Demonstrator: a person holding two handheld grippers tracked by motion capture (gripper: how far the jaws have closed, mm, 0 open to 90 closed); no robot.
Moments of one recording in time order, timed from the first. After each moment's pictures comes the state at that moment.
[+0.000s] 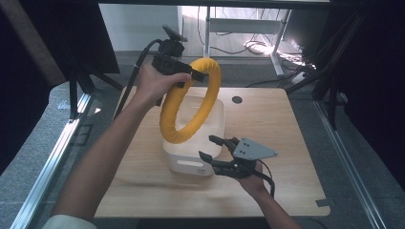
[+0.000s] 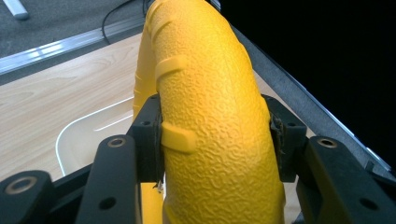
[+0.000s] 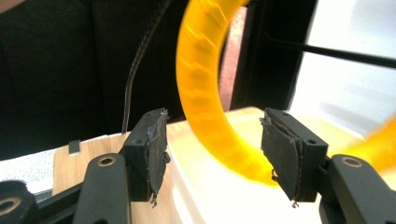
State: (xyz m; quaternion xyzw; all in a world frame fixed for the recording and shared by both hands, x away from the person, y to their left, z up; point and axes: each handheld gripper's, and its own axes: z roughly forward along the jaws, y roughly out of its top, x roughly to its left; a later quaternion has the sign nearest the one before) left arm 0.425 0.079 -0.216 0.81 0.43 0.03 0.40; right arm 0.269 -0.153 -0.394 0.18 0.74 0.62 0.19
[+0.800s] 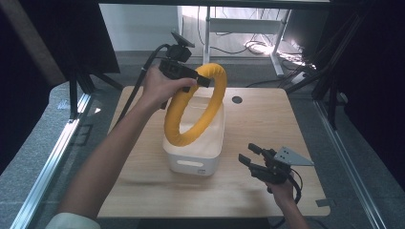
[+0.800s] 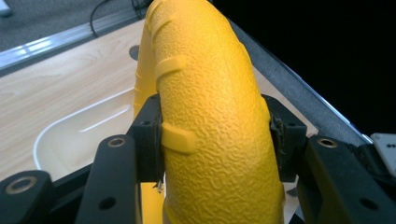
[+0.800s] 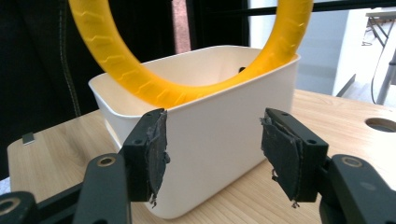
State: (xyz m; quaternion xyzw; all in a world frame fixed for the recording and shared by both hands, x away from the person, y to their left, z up) left arm 0.427 0.065 -0.231 0.82 0.41 0.01 0.39; right arm 0.276 -0.257 -0.453 0.31 0.70 0.61 0.19
